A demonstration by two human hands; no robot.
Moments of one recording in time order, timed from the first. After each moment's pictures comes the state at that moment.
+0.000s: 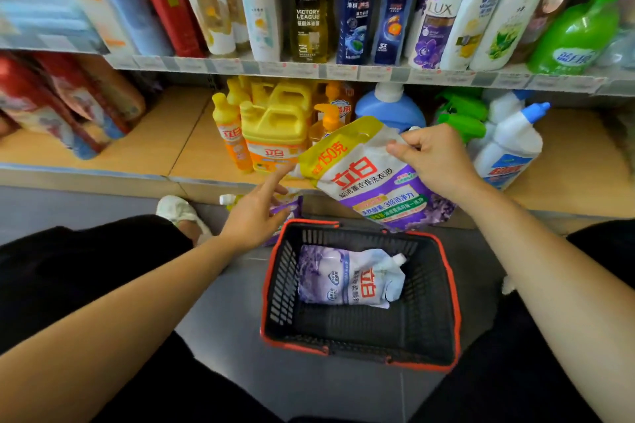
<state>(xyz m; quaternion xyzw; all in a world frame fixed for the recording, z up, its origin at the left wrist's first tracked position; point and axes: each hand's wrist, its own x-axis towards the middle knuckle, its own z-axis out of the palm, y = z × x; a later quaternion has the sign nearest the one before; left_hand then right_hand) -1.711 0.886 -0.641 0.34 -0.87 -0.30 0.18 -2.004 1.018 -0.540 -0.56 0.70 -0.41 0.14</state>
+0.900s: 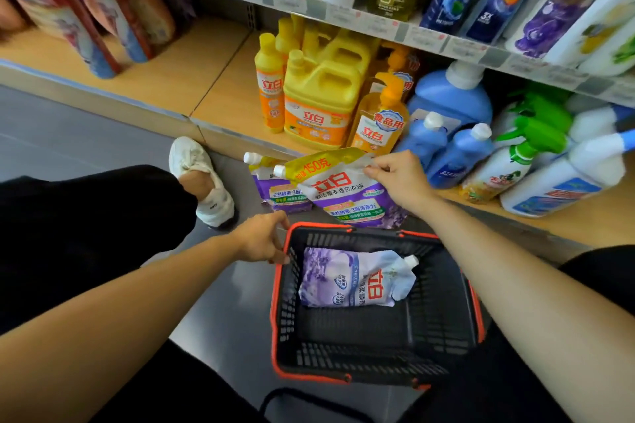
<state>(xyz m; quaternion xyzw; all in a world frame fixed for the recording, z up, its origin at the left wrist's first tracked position) -1.658 0.890 -0.737 0.42 -0.78 -0.45 -0.12 -1.952 0.935 -0.652 -0.58 0.70 -0.30 0.29</state>
